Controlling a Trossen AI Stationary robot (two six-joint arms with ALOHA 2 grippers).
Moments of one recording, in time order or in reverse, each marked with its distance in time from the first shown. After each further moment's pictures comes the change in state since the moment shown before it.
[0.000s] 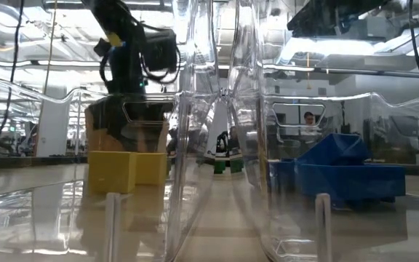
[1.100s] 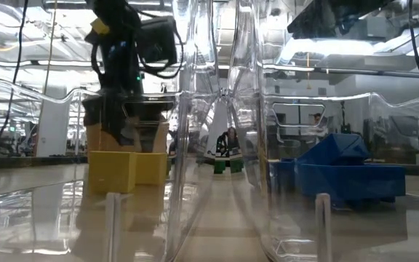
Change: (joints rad) left arm -0.126 0.015 0.023 -0.055 -0.074 -0.243; right arm -0.007 0.000 0.000 -0.018 0.000 0.011
